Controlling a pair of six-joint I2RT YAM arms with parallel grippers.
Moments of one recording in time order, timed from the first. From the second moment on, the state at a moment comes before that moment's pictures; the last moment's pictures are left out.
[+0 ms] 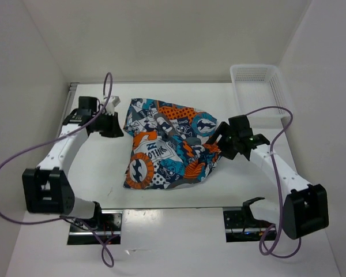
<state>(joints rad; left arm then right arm) -0.01 1.45 1.15 -0.63 0.49 0.07 0.28 1.20 0.83 -0.54 -0.07 0.90</state>
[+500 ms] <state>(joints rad) -0.03 1.03 0.67 -0.78 0.50 0.07 0.27 0.90 0.72 -0.69 0.02 1.12</state>
